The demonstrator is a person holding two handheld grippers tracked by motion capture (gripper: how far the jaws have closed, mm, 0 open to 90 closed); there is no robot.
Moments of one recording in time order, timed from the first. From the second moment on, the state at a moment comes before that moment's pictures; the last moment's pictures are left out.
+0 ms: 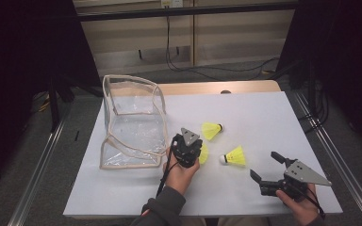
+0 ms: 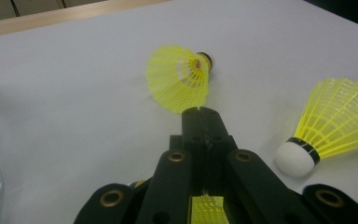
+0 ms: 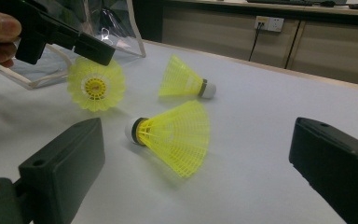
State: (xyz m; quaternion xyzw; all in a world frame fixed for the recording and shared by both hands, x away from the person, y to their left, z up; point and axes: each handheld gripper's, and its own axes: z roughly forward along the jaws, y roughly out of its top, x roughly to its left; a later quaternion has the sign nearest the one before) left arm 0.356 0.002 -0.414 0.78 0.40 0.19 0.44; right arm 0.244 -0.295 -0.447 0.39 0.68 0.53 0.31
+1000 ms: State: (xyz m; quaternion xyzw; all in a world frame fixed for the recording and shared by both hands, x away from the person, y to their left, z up) left arm 0.391 -0.014 -0.404 0.77 0.44 0.22 0.41; right arm 0.243 -0.295 -0.447 0.39 0.68 0.53 0.31
